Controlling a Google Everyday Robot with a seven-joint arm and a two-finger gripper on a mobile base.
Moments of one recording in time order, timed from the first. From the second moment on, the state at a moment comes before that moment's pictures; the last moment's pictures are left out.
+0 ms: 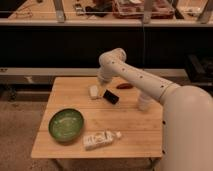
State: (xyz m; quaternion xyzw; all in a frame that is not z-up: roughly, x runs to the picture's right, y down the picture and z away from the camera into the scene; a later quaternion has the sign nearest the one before) arm -0.034 -0.028 0.873 -0.22 -0.13 0.04 0.96
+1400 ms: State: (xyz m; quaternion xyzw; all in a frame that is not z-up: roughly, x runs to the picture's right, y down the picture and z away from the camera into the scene) arm -0.067 -0.005 0.980 -0.23 -0.18 -0.03 0.96
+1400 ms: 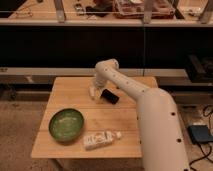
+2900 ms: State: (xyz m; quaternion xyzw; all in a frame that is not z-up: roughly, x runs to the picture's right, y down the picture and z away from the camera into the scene) arm -0.054 0.028 0.940 -0.27 -0.22 -0.11 0.93
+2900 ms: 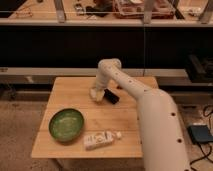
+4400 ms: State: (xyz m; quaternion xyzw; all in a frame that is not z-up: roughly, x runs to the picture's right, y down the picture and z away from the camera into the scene) arm -0.037 0.201 0.819 -0.29 -0.18 0.03 0.94
